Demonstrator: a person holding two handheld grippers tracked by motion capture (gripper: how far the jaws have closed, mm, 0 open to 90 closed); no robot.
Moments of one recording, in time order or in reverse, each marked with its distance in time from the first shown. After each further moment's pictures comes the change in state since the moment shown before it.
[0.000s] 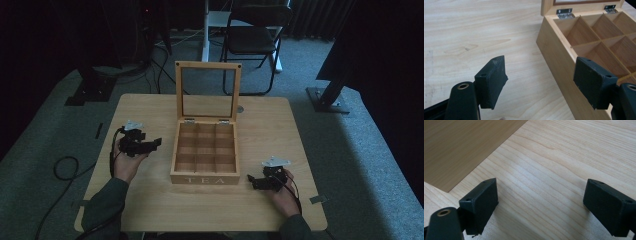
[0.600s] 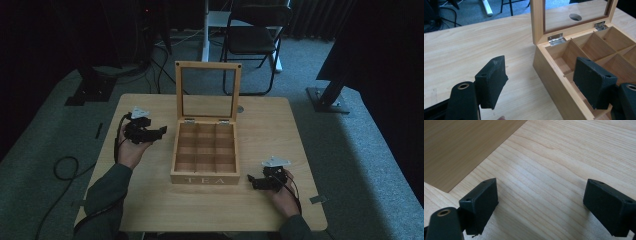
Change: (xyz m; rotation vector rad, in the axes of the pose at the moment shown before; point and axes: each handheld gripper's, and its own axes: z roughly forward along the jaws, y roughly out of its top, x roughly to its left) left arm -0.008 0.040 0.007 -0.044 -0.008 0.121; right arm 0.001 0.000 0.000 0.000 -0.003 0.004
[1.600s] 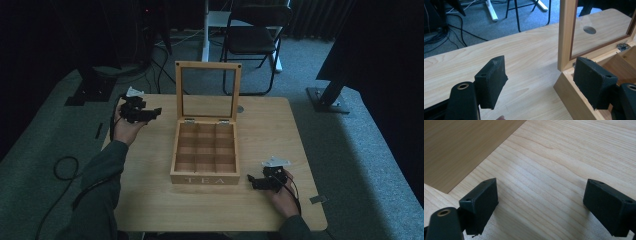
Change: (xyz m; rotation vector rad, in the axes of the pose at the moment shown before) left arm 0.047 0.043 0.018 -0.021 0.009 -0.005; right arm 0.001 0.000 0.000 0.001 -0.007 0.009
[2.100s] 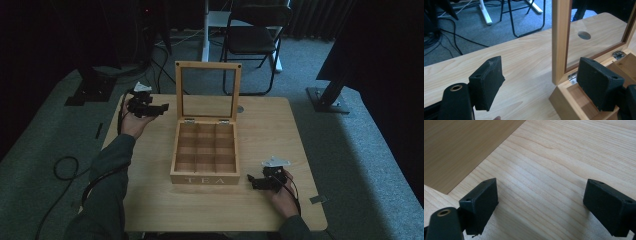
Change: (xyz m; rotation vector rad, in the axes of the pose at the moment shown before) left arm -0.010 0.017 0.025 0.000 -0.038 0.027; right arm 0.001 0.000 0.000 0.001 -0.006 0.006
